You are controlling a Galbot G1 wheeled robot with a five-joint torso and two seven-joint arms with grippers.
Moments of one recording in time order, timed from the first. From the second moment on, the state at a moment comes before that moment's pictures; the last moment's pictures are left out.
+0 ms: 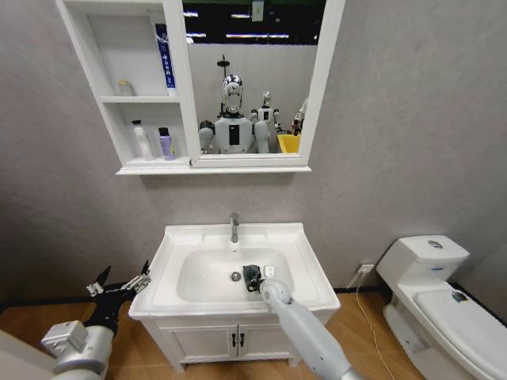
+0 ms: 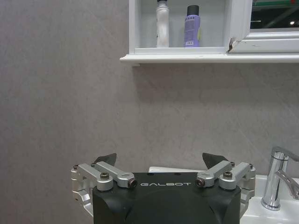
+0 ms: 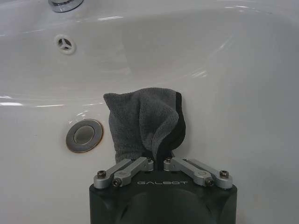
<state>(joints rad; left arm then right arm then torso) 1.87 -1.30 -0.87 -2.50 -0.47 0.26 -0.21 -0.88 1.32 -0.03 1.41 0.85 -0.64 0.52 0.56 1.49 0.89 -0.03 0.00</state>
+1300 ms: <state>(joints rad) 1.87 -1.30 -0.87 -2.50 -0.47 0.26 -0.21 -0.86 1.25 0.07 1.52 0.33 -0.43 0.51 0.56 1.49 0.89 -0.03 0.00</state>
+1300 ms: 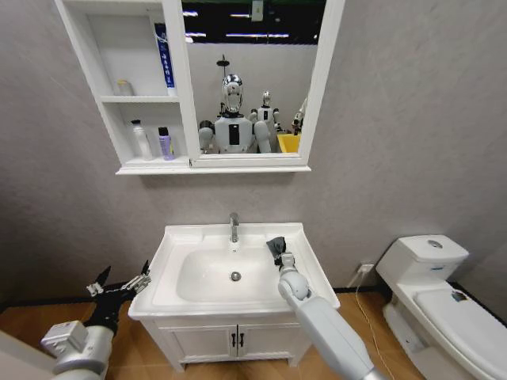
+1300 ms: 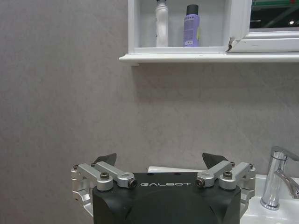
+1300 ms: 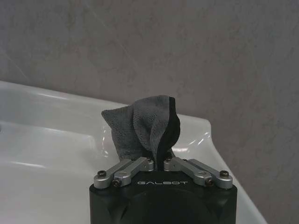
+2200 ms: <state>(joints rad) 1.87 -1.30 -0.87 -2.50 -0.47 0.26 -0.21 -0.81 1.21 0.23 1.36 0.41 -0.34 0.30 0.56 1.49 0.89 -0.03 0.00</state>
